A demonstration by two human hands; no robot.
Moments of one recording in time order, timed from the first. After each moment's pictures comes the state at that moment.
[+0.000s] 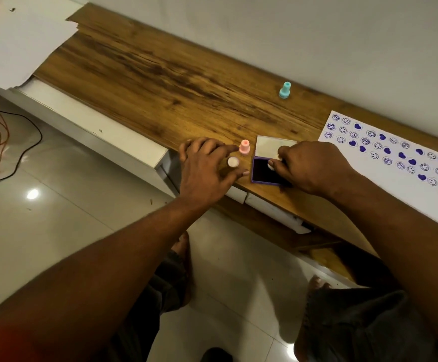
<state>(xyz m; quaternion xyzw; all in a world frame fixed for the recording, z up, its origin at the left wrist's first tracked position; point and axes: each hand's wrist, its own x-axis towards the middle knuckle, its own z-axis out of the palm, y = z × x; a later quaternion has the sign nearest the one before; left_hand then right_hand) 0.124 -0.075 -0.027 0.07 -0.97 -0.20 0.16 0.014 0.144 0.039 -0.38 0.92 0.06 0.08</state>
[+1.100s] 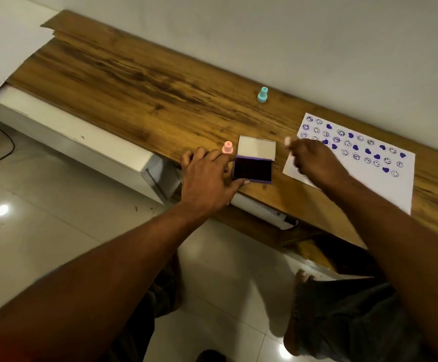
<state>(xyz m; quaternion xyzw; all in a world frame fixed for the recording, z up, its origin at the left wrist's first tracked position) 0.126 -0.037 -0.014 0.05 -0.98 -0.16 0.12 0.018 0.188 0.039 -0.07 0.89 -0.41 0.18</state>
